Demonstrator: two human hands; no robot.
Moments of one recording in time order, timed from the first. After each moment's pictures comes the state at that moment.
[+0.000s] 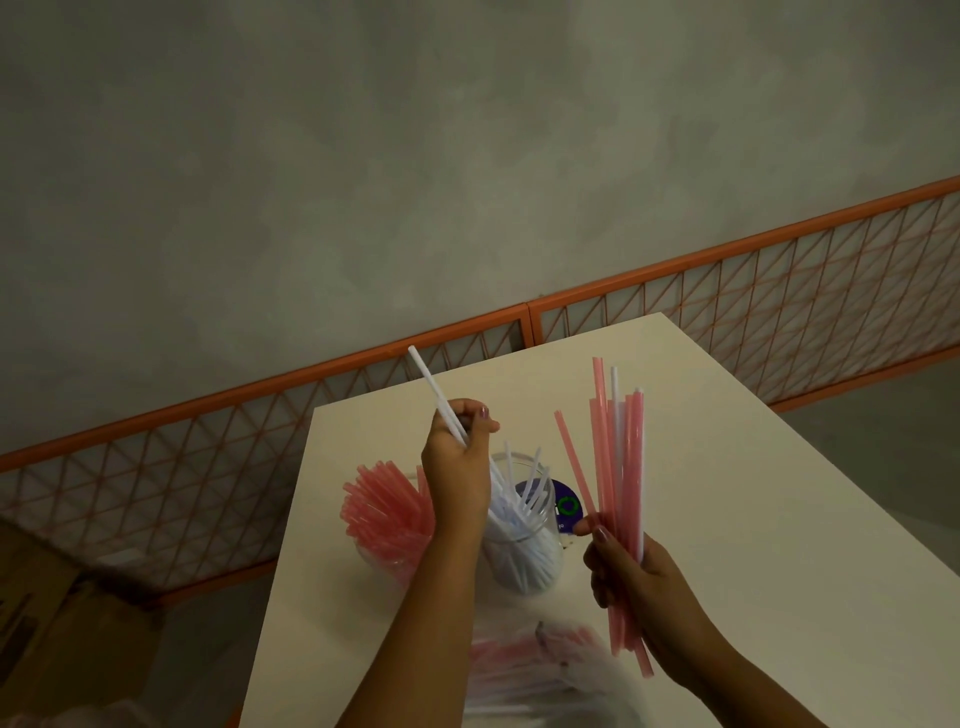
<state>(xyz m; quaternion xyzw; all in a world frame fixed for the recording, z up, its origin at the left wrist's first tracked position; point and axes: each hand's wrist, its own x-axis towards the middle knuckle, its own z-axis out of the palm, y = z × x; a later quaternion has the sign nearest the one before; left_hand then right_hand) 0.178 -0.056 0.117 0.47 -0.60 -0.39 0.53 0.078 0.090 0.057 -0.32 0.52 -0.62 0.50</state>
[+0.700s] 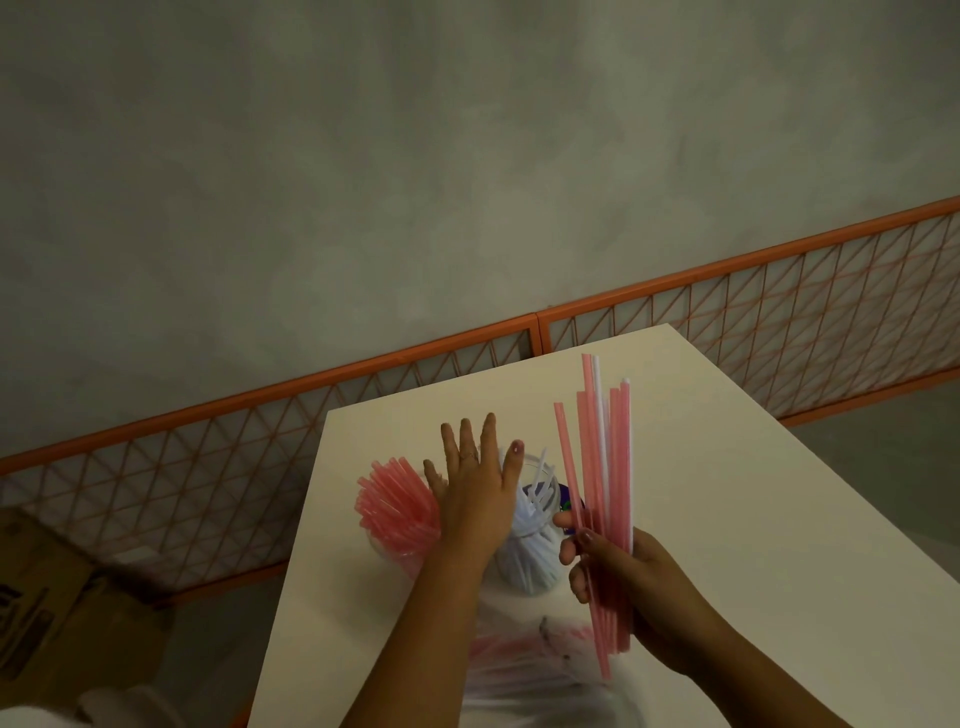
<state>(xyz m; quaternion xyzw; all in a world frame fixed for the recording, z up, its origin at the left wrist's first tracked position) 0.194 -0.043 0.102 0.56 -0.81 -0.14 0.12 0.083 0.094 0.081 -0.35 0.43 -0.60 0.58</state>
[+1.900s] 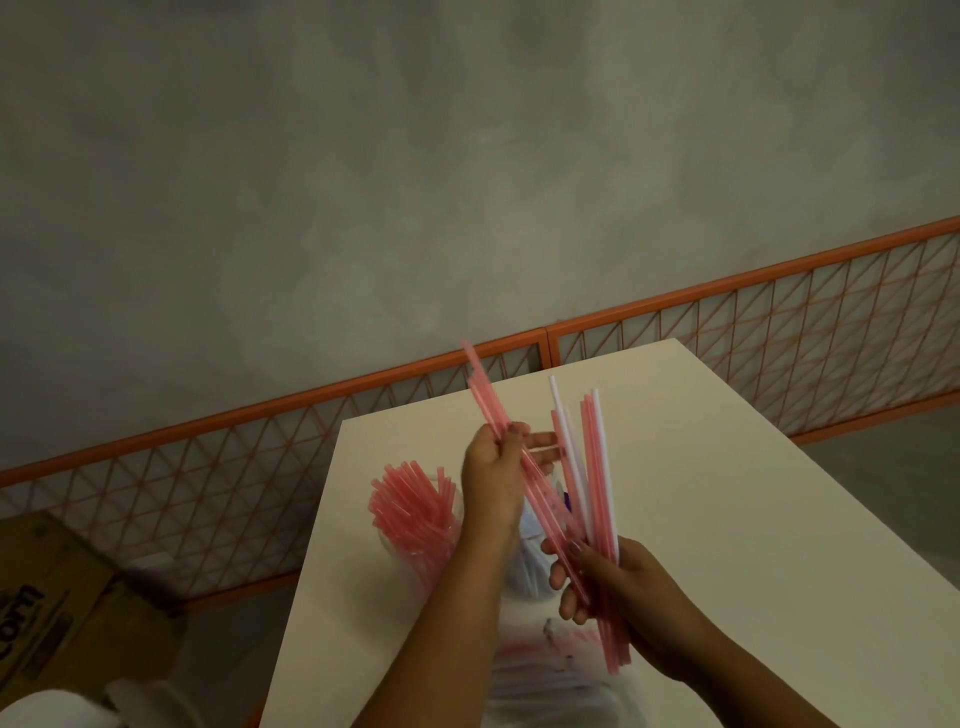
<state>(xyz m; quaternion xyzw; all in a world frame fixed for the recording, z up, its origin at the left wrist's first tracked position) 0.177 -0.001 0.150 0.47 -0.55 -0.52 0.45 0.092 0.101 0.091 -0.38 0.45 -0.55 0.59</state>
